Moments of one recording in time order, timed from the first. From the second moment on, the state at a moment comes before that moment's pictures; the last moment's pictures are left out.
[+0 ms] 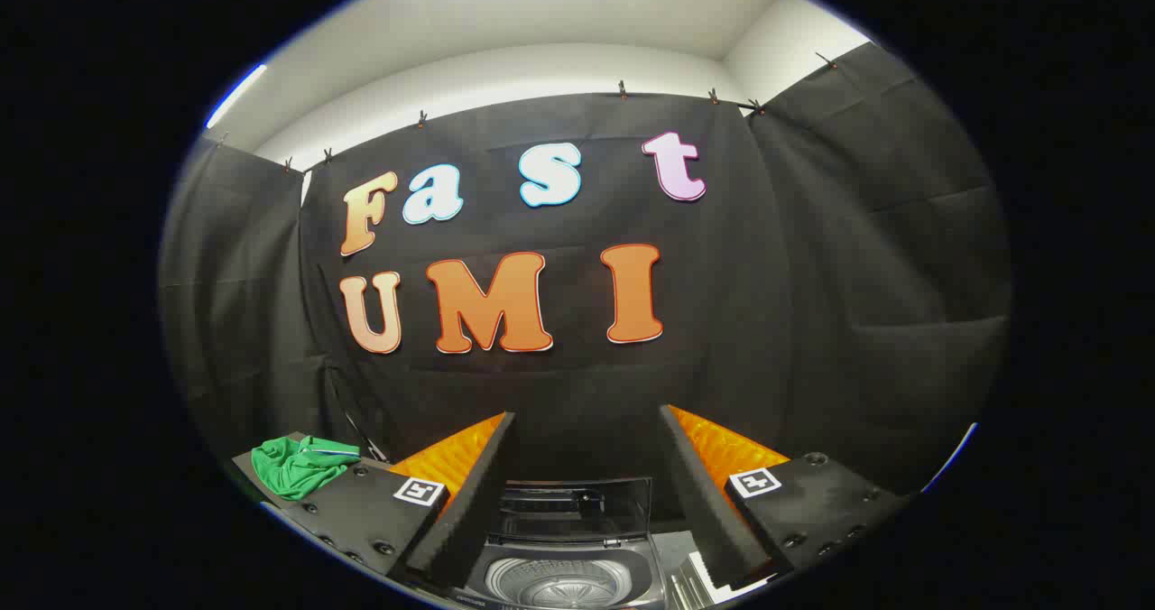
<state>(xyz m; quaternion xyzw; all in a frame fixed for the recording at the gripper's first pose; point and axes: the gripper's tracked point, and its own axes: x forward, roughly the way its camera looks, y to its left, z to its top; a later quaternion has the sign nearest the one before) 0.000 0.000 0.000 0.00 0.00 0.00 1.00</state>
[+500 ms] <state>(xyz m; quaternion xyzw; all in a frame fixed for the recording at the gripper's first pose) 0.010 0.013 -0.018 0.00 0.02 0.03 1.00</state>
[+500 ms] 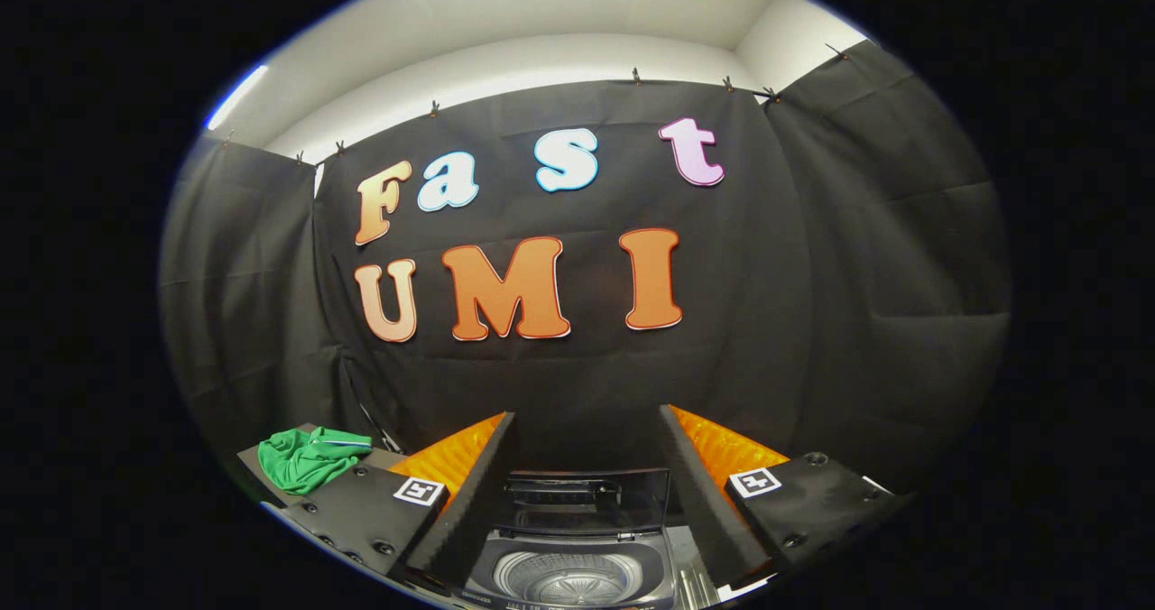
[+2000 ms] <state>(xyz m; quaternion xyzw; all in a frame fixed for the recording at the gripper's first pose) 0.029 0.341 -0.078 -0.02 0.09 0.26 0.96</state>
